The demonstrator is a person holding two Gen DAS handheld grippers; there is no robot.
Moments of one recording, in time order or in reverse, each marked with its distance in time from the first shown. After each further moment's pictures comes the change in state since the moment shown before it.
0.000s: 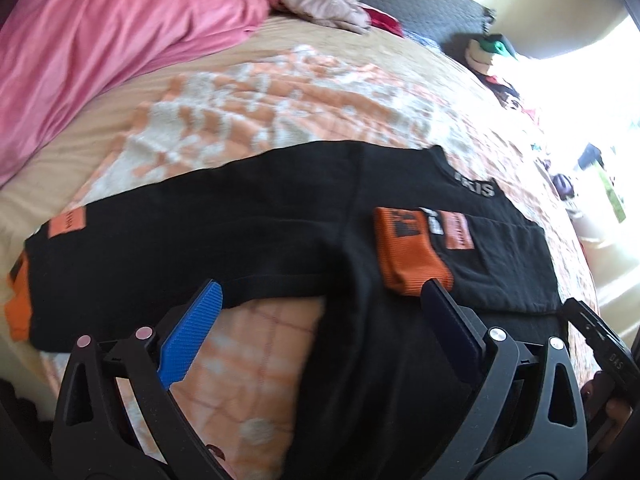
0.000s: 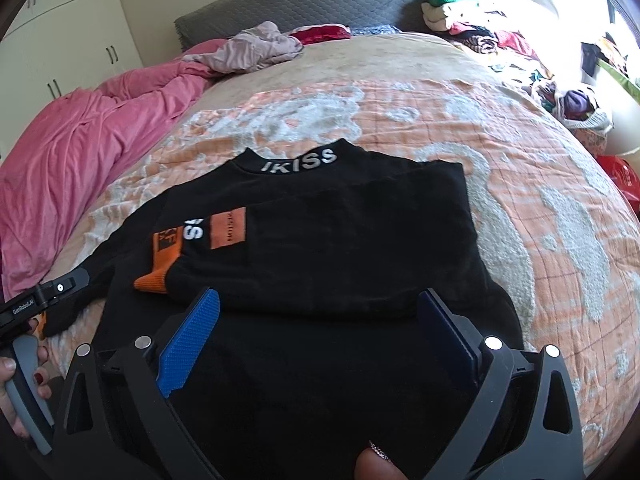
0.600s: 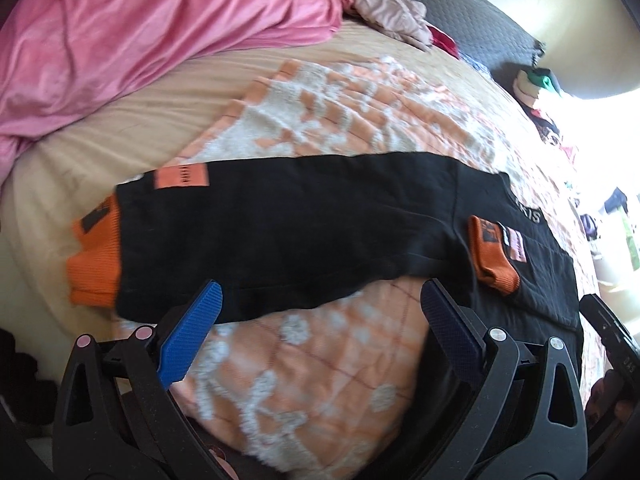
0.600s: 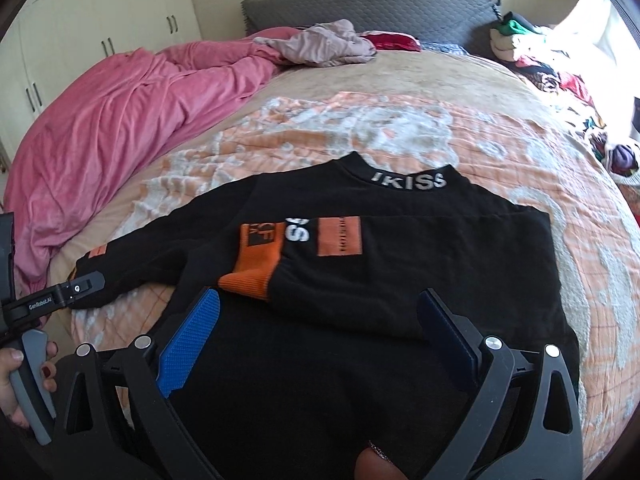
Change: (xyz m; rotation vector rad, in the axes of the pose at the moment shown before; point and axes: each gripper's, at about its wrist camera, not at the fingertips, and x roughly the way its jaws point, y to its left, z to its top) left arm -0.032 0.091 -0.017 -0.155 -0.015 0.086; right arm 0.010 0.095 0.007 -0.196 0.007 0.106
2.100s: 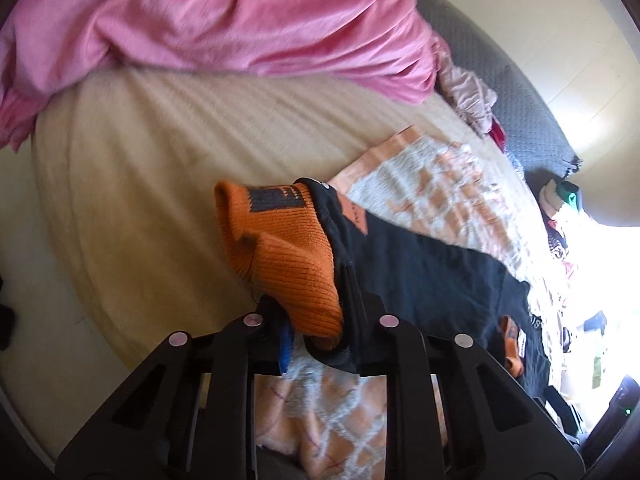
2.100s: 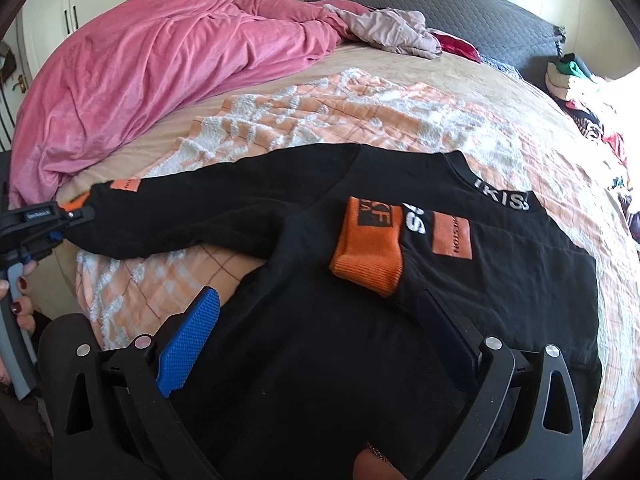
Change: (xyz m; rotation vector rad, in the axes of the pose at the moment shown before) left arm -0.017 0.114 0.010 -0.340 -0.133 -0.035; right arm 0.033 0.089 -0.010 -0.187 0.093 0.005
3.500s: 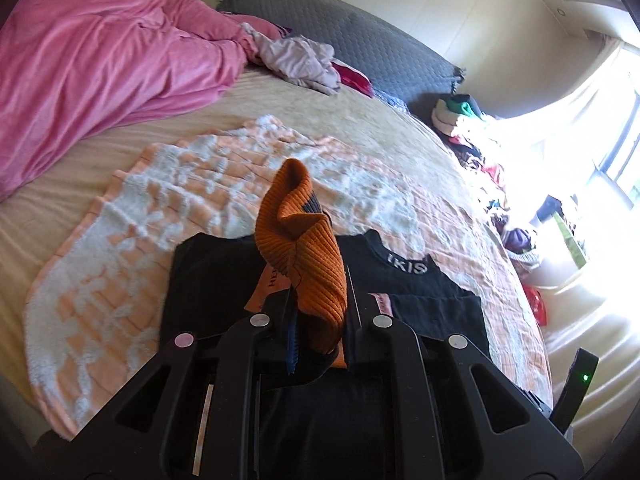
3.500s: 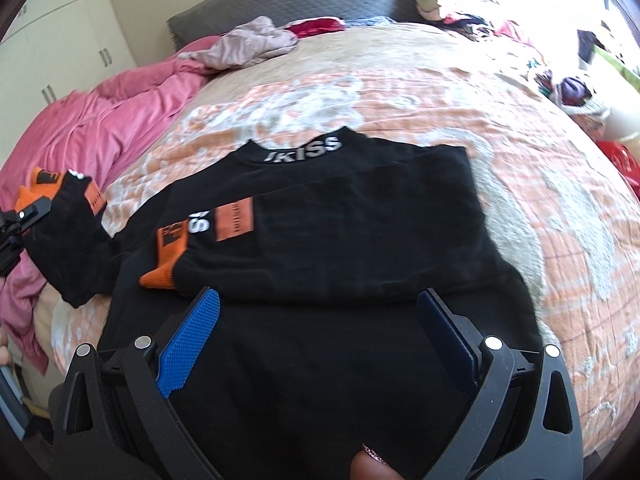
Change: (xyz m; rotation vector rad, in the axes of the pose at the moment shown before) left arm 0.001 -0.238 -0.054 0.429 0.032 -0.274; right arm -0.051 -0.175 -0.066 0.462 -0.064 -0.117
